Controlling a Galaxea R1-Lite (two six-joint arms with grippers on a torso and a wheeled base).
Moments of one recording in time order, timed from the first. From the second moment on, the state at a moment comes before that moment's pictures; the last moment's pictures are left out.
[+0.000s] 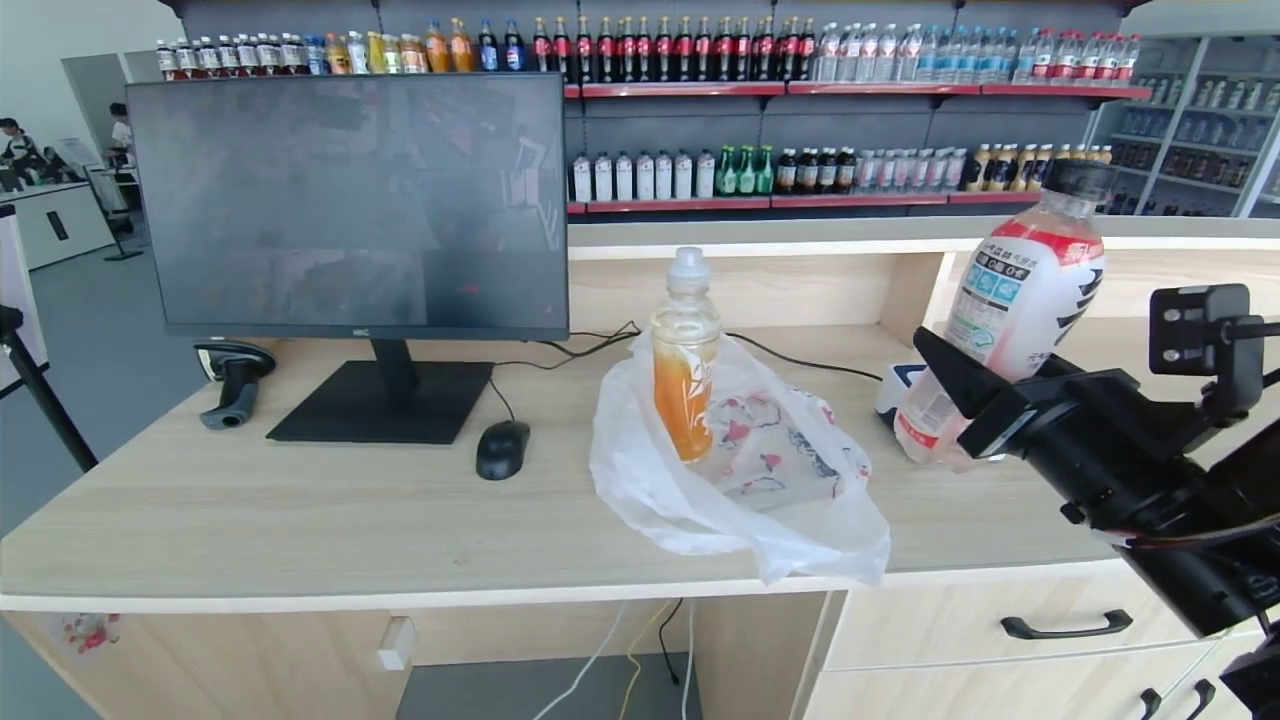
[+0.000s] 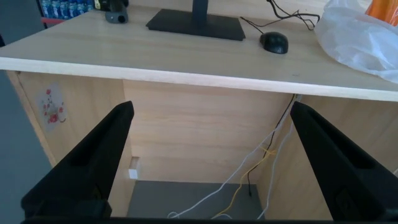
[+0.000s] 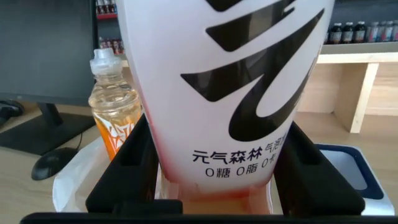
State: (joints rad) left arm 0.00 0.00 0.00 -0.01 0.00 -0.02; right arm 0.39 1.64 -0.35 -1.57 -0.11 0.04
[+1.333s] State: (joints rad) left arm 0.00 0.00 0.00 0.00 0.00 -0.02; right arm 0.62 1.87 -0.42 -1.57 -0.10 0.07
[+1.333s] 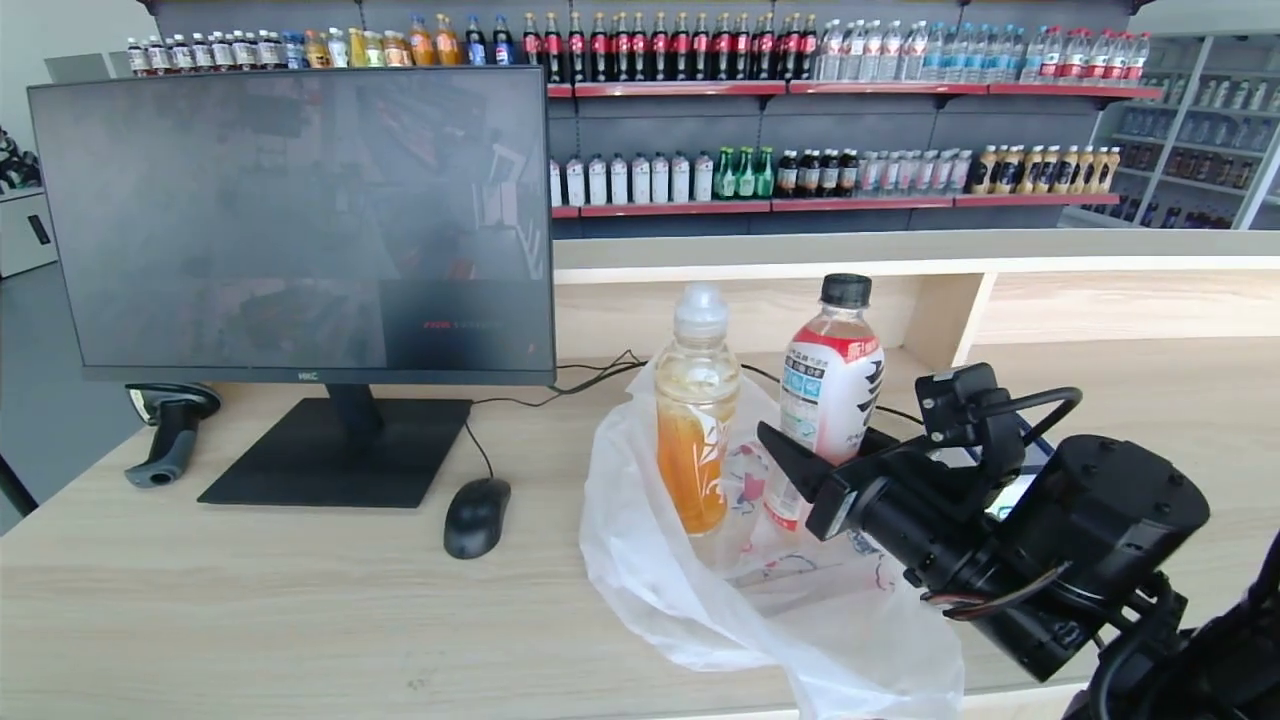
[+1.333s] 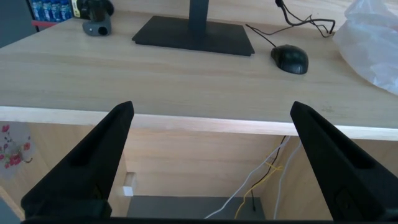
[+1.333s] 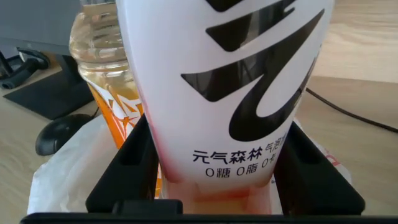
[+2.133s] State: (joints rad) left arm 0.00 0.00 0.00 0.00 0.00 -0.02; right arm 0.61 1.98 -0.45 -1.57 -0.10 0.07
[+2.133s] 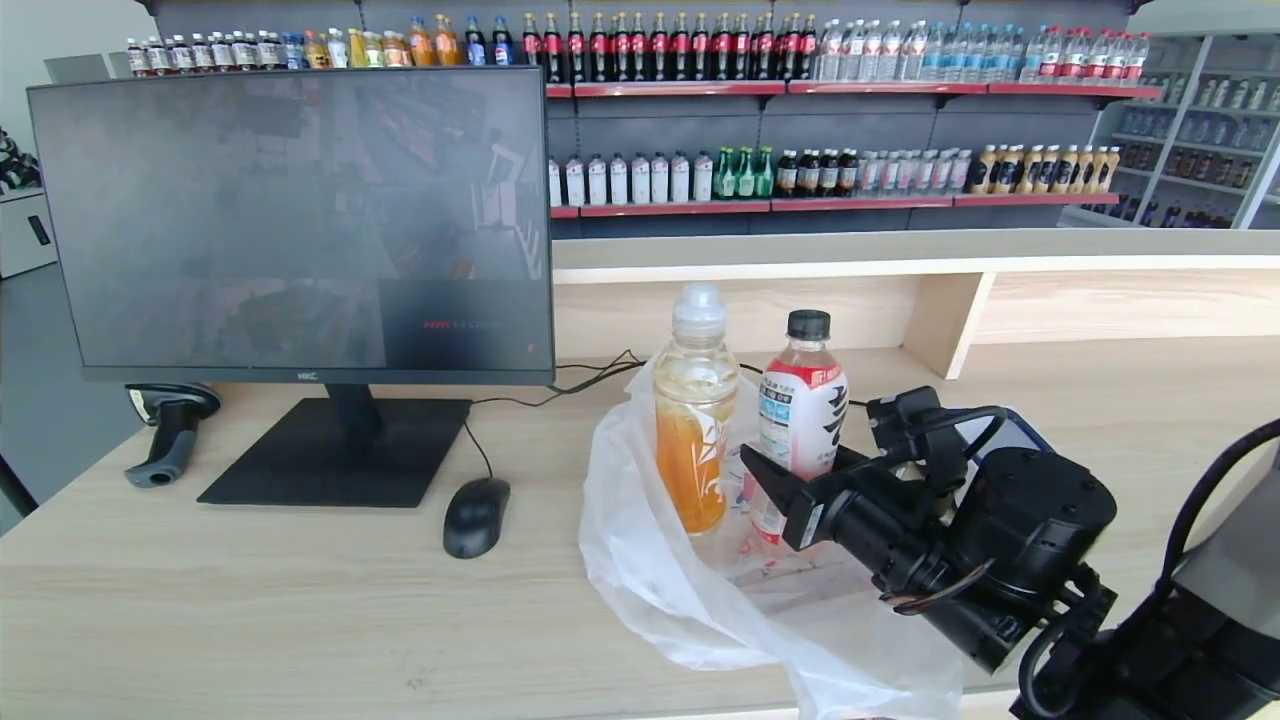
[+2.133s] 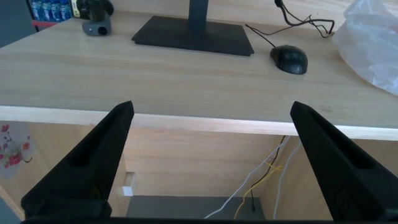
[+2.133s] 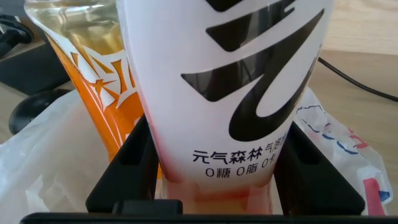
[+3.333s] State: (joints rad) left arm 0.00 0.00 0.00 0.00 0.00 -0.02; right arm 0.61 1.97 -0.38 -1.57 -0.10 0.07
